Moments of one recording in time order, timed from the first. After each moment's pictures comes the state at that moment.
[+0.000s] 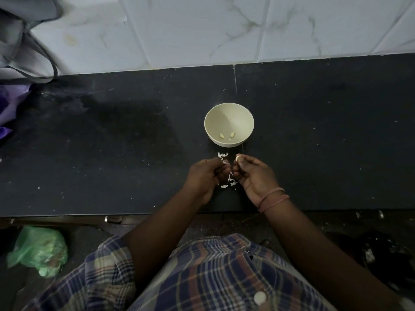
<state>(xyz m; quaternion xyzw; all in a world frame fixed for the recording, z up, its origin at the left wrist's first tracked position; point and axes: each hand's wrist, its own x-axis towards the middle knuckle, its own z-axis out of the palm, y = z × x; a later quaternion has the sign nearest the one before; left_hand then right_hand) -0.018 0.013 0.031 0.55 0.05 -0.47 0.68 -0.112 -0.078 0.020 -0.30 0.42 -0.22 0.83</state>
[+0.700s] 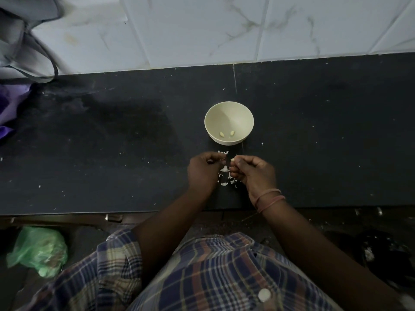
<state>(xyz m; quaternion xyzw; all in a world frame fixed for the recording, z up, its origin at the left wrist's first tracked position) -0.017 0.018 0.023 0.80 -0.14 -0.26 0.51 -0.116 -0.066 0.021 -0.40 0.44 -0.25 0.76</state>
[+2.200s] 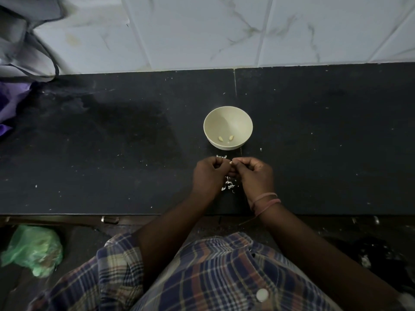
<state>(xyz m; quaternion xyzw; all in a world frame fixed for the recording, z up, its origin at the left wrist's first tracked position) -0.027 0.007 0.027 0.79 -0.17 -0.30 0.50 -0.109 -0.072 0.021 -0.47 0.44 -0.28 0.71</state>
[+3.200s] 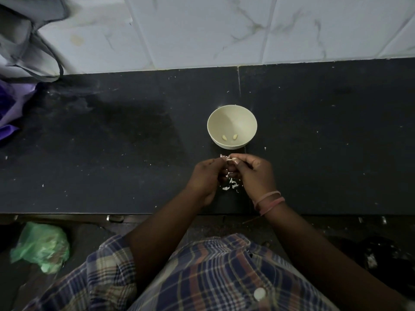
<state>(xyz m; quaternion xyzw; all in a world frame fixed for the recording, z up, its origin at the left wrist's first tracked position) -0.021 0.011 0.036 0.62 -0.02 -0.46 0.63 -0.106 -0.075 0.016 -0.57 0.39 -0.23 0.68</state>
